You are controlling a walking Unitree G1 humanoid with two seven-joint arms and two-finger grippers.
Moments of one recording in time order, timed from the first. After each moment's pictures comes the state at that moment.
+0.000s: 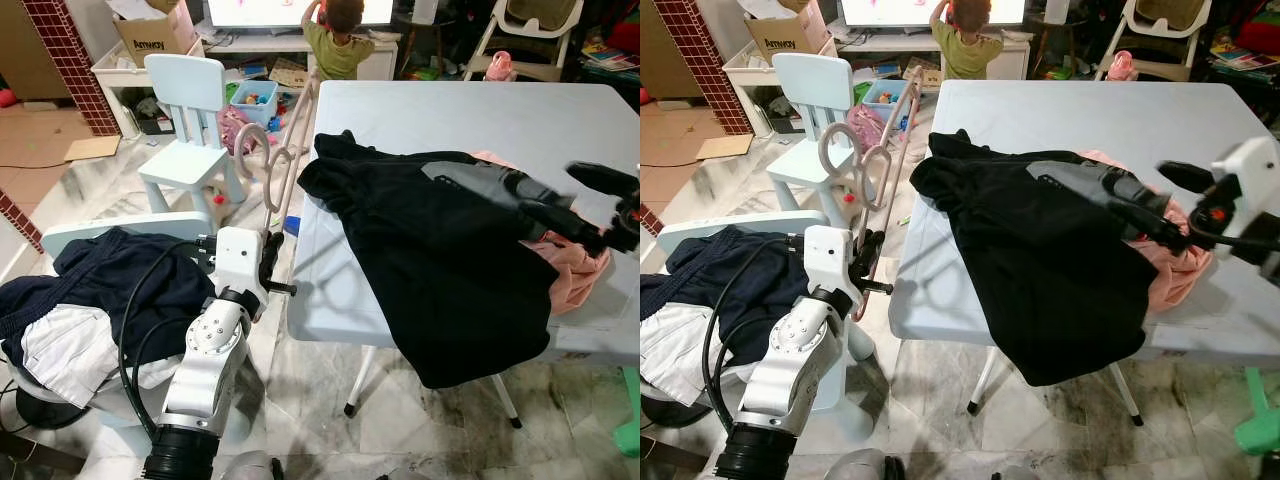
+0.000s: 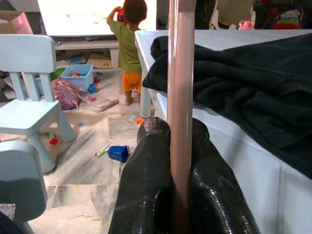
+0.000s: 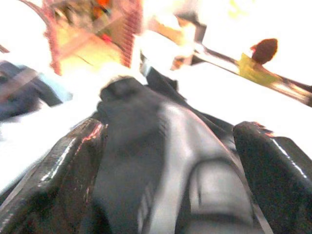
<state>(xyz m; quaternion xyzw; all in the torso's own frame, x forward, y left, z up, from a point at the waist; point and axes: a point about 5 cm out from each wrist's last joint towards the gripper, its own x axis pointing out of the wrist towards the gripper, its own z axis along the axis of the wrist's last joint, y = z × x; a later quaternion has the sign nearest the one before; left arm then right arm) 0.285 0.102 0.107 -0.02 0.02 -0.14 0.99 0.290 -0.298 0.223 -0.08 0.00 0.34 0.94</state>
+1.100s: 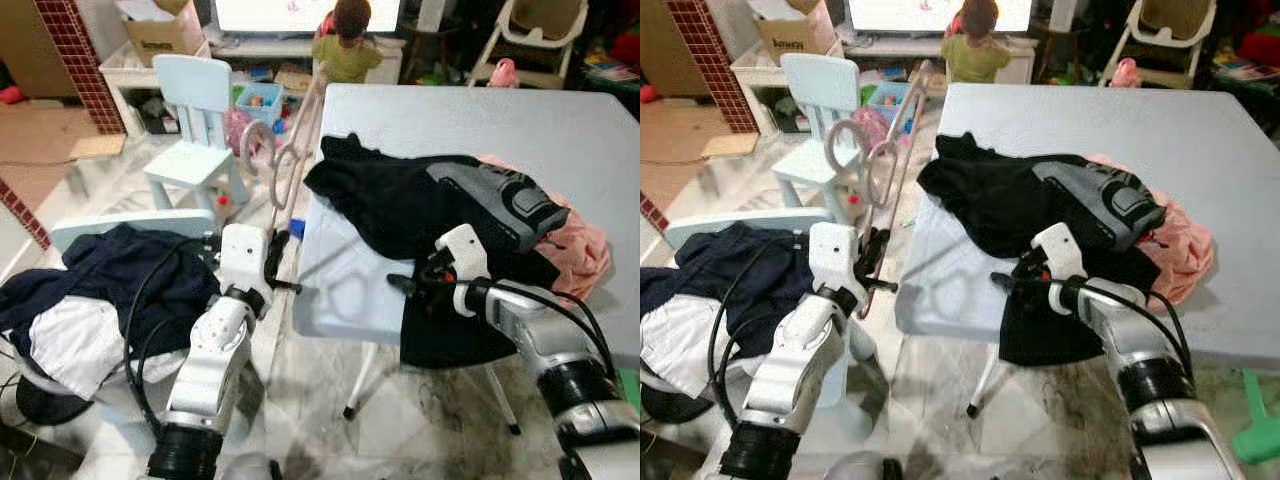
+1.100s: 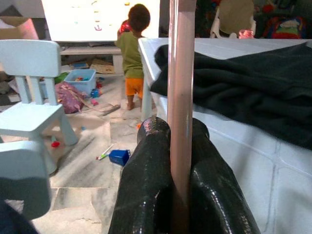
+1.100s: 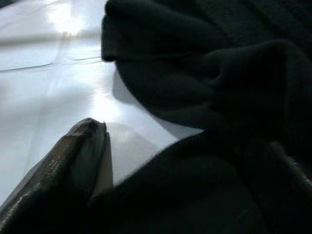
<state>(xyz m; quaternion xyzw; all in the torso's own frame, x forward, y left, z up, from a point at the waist) 0.286 0.098 0.109 -0.03 0.02 -0.14 0.99 0.326 -0.214 0.083 -0.07 0.23 0.22 0.95</state>
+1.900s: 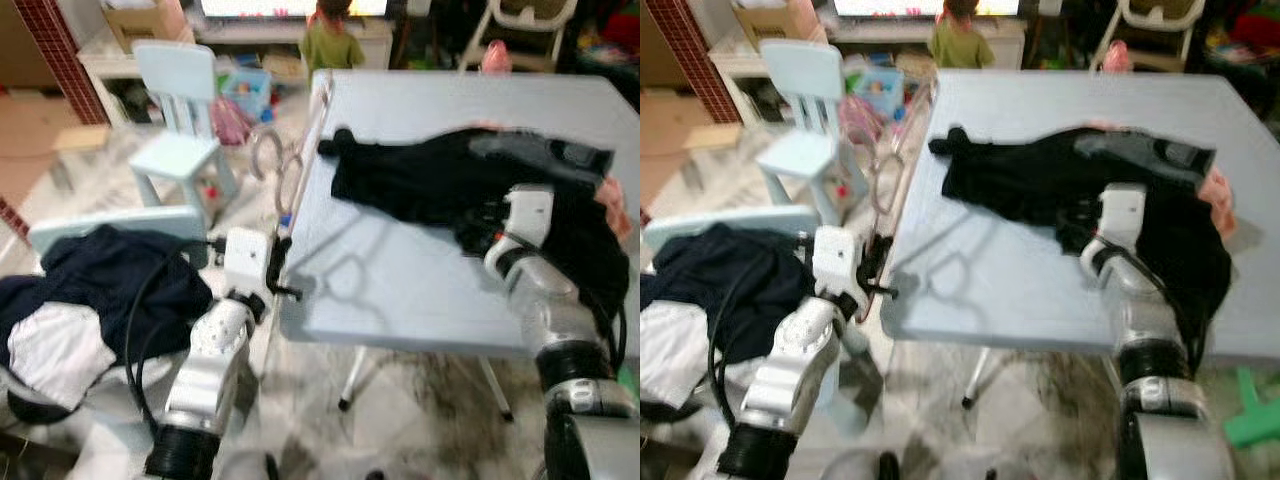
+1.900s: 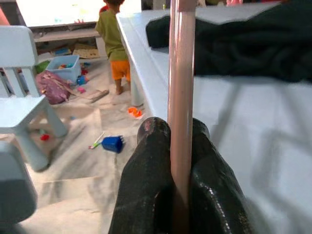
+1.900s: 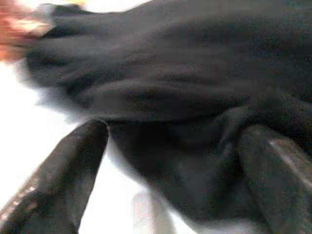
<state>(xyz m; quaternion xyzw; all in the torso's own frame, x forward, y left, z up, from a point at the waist) 0.284 0.097 0.105 0.02 0.03 -0.18 0.98 0.305 -0.214 0.093 0.03 0.08 0.14 0.99</state>
